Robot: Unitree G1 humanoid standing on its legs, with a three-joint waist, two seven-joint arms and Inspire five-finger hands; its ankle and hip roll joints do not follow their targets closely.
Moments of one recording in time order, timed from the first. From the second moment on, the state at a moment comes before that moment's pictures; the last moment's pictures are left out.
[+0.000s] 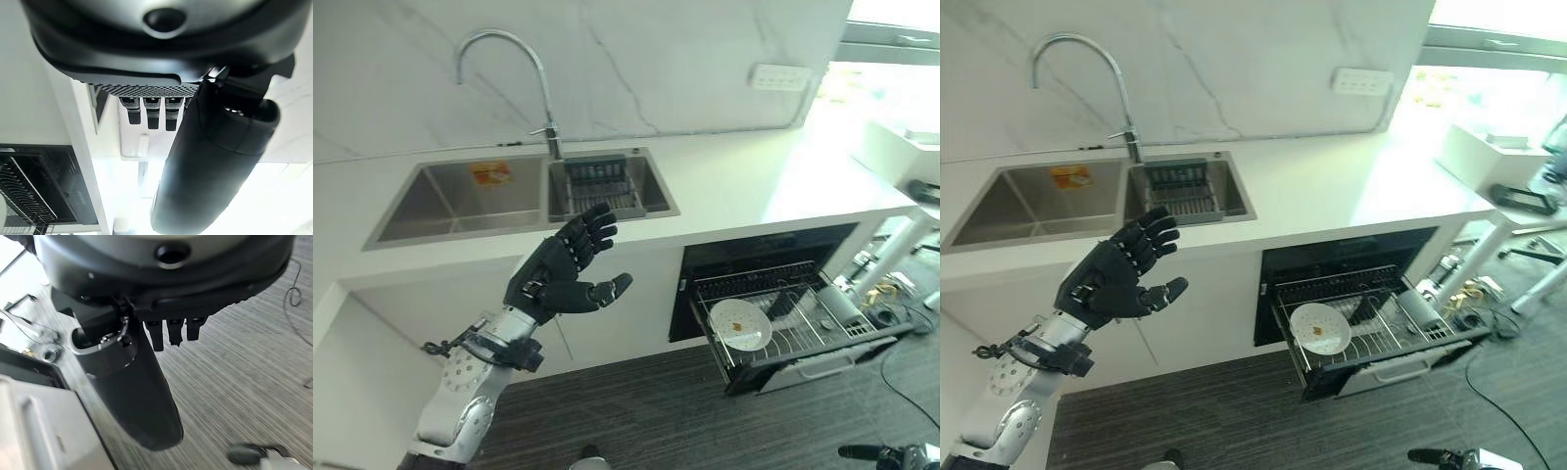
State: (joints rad) left arm 0.06 0.62 -0.09 -0.23 -0.67 -0.08 -0.25; right arm -0.17 -0.63 -0.09 1.29 0.49 0.44 -0.10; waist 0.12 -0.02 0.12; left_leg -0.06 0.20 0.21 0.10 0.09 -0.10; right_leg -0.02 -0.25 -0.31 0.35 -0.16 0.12
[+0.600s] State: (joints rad) left arm -0.05 0.77 -0.17 -0.19 -0.66 -0.07 -0.25; right arm -0.43 -0.70 -0.03 1.32 0.65 0.37 -0.24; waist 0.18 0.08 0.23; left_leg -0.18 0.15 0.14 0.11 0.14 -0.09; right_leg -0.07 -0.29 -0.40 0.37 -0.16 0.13
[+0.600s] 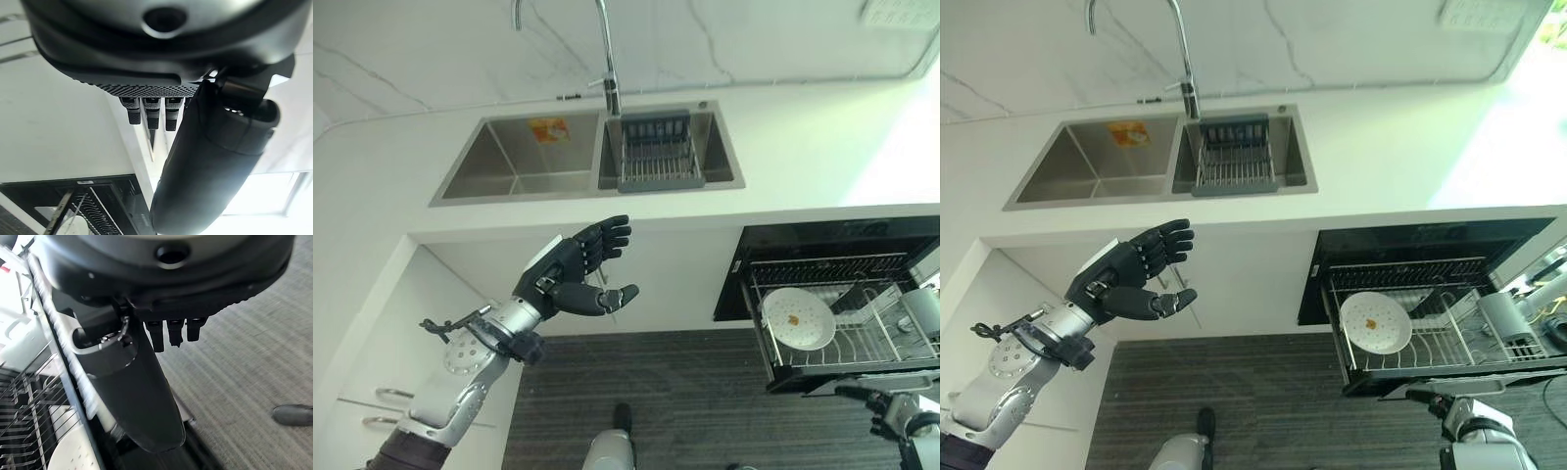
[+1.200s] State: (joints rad) left arm -0.18 0.82 -0.16 -0.15 -0.70 -0.11 -0.22; right arm -0.73 -0.84 0.07 1.34 0.66 0.38 -0.26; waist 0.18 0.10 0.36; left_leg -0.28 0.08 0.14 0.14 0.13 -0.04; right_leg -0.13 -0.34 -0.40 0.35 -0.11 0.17
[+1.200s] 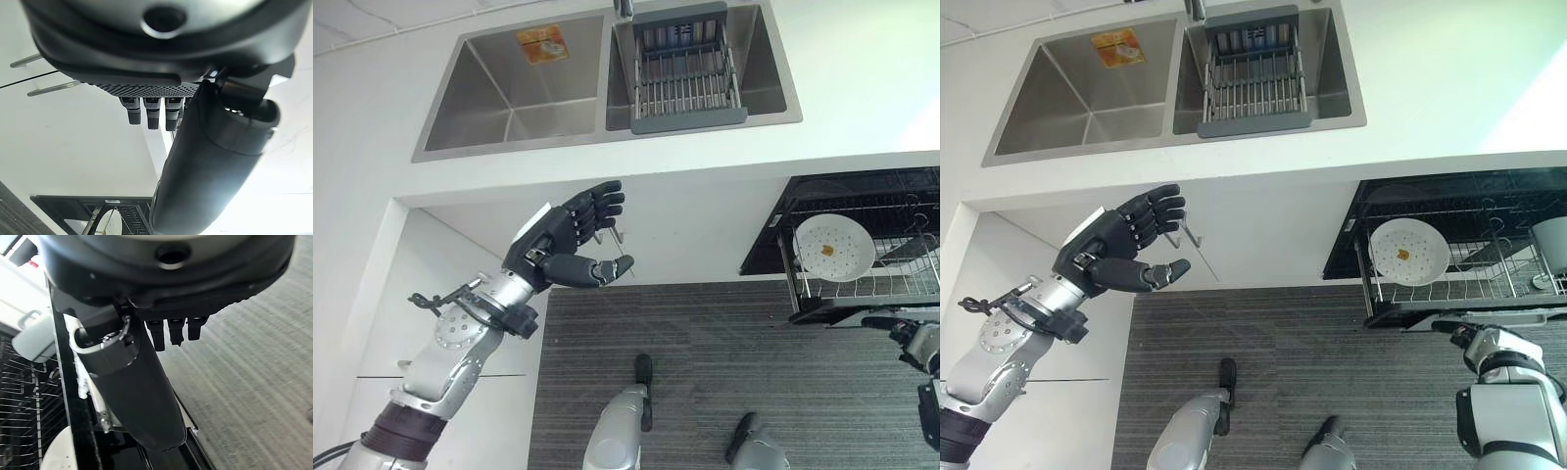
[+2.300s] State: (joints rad) left arm 0.13 0.93 0.01 -0.17 -0.74 -0.31 -0.19; right arm -0.99 -1.05 0.18 1.35 0.53 0.23 -0.47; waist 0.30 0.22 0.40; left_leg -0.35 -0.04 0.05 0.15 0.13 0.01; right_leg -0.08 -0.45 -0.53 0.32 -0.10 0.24
